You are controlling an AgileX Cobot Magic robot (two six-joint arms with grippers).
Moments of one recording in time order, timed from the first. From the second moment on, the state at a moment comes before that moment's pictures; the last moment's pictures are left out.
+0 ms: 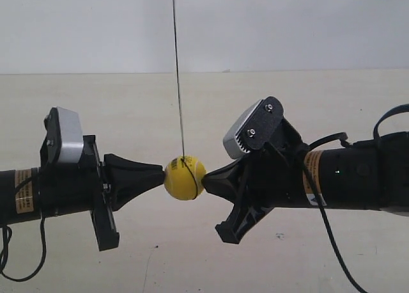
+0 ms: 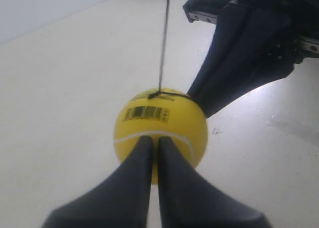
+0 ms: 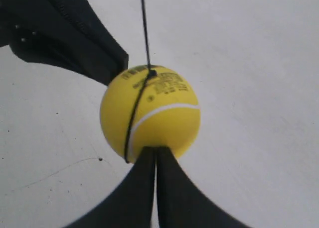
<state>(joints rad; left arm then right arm) -0.21 1.82 -0.46 1.02 -1.15 -0.24 0.58 1.60 -0.58 -0.95 -0.56 0.64</state>
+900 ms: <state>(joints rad) -0.24 1.82 -0.46 0.93 -1.10 -0.19 0.58 1.60 -0.58 -0.95 -0.59 0.64</state>
